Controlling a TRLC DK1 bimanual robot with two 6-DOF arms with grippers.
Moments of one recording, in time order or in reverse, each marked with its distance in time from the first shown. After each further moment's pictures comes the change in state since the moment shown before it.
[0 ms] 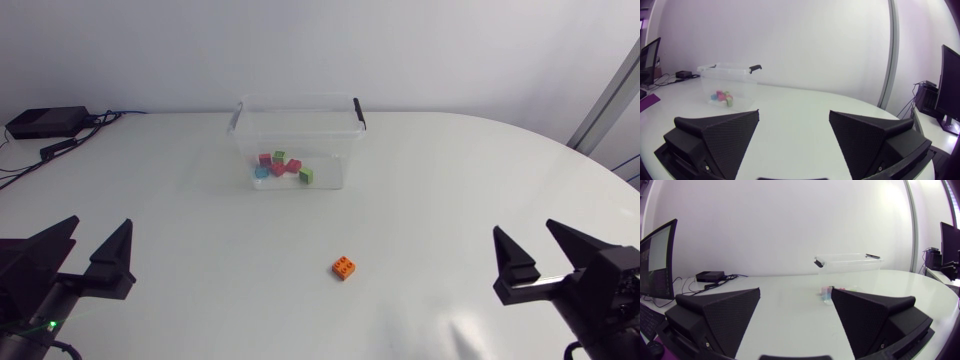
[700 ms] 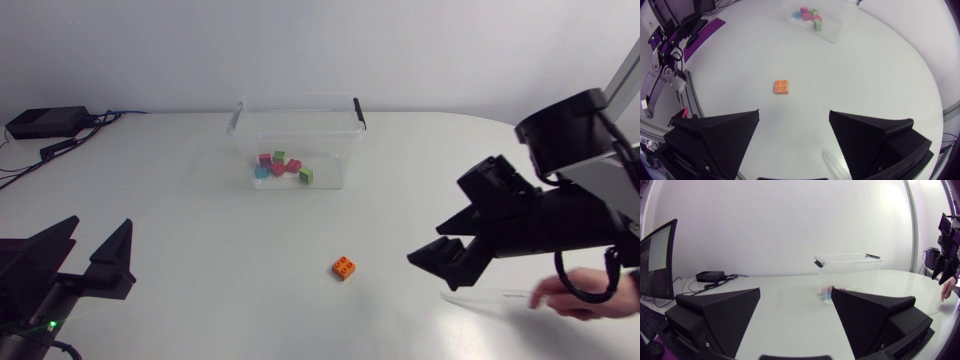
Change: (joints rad) left arm 0.000 0.000 0.000 0.000 0.000 0.000; right arm 0.329 1.002 0.726 -0.624 -0.243 -0.191
